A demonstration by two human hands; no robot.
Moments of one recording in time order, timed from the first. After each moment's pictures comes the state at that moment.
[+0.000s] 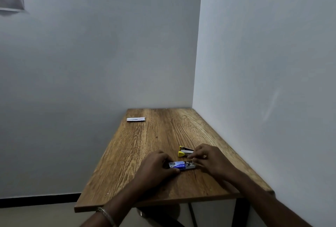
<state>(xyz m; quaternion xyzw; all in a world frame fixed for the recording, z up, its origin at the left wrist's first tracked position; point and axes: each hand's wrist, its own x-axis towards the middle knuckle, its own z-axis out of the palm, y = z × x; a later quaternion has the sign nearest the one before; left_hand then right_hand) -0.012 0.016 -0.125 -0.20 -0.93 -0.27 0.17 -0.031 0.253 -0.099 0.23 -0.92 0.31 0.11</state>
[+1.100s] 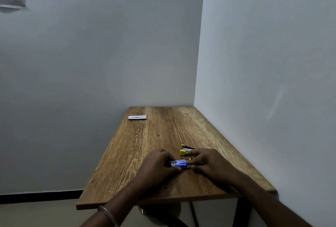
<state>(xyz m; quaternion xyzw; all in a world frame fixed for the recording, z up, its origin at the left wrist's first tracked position) -0.011 0.015 -0.124 -0.19 -0.93 -0.26 0.17 -0.033 0.254 -0.112 0.30 -0.91 0.28 0.07</state>
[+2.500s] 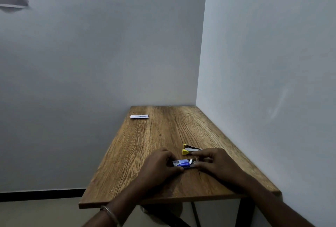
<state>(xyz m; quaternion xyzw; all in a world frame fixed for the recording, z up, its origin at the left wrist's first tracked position) -0.008 0.016 -0.123 -0.18 -0.93 -0.28 0.16 -0.024 0.262 -0.111 0.25 -0.90 0.35 0.11</state>
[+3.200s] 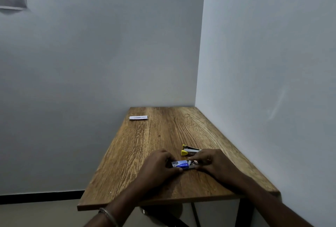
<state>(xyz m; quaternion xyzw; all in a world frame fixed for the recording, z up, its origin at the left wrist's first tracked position) -0.010 0.014 -0.124 -0.19 -0.93 -0.27 0.16 -0.030 0.259 -0.114 0.29 -0.89 0.34 0.11</state>
